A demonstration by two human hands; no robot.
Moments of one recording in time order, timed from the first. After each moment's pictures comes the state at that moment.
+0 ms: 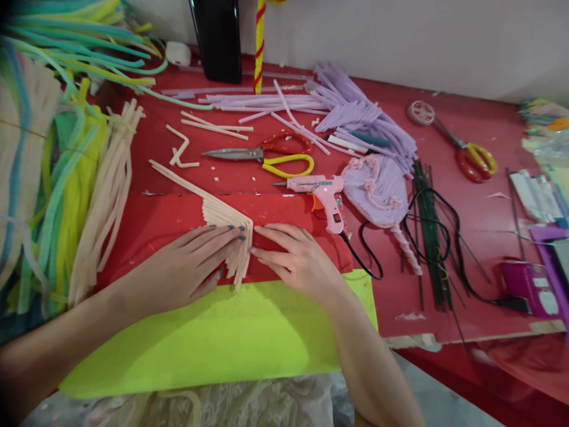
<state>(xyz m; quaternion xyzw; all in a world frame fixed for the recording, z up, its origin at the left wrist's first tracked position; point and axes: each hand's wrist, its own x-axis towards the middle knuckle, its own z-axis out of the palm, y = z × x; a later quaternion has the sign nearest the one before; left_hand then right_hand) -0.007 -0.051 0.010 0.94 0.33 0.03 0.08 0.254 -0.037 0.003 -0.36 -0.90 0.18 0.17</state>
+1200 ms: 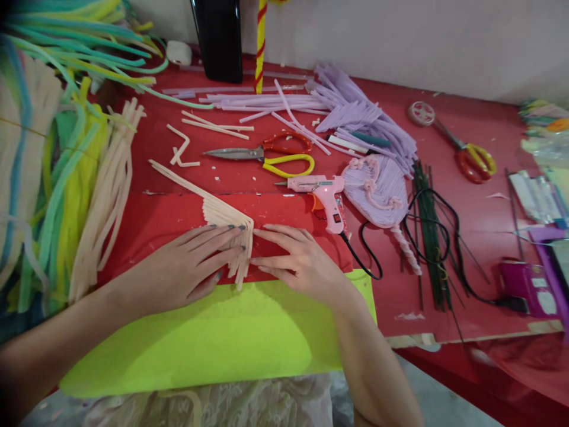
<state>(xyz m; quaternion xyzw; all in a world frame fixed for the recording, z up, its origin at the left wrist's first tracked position) -0.010 -0.049 0.013 0.94 0.32 0.03 0.12 0.257 -0.036 0.011 -0.35 -0.90 0.23 0.14</state>
